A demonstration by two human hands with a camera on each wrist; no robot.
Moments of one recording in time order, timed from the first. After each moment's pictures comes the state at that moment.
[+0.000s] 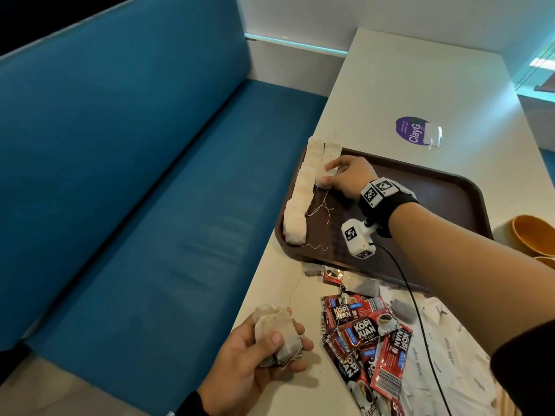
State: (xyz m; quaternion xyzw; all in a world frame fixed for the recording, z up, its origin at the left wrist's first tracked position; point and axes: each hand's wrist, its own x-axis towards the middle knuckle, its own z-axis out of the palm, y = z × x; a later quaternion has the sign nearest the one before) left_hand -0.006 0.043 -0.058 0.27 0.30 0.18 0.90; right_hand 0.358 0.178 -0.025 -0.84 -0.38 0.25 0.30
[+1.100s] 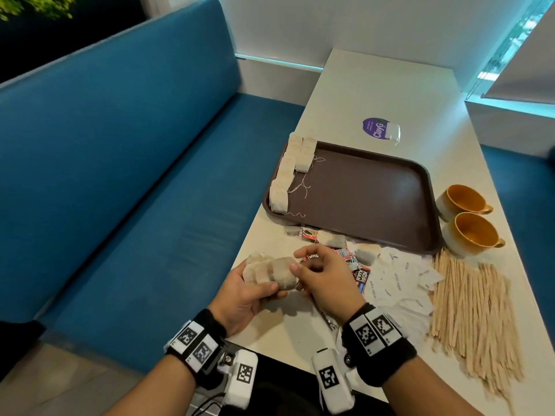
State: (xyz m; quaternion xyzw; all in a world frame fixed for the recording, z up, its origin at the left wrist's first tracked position) left_hand -0.005 0.029 -0.052 0.33 0.29 0.24 0.87; right_hand 0.149 -0.063 -0.008 -0.70 -0.28 0.40 0.52
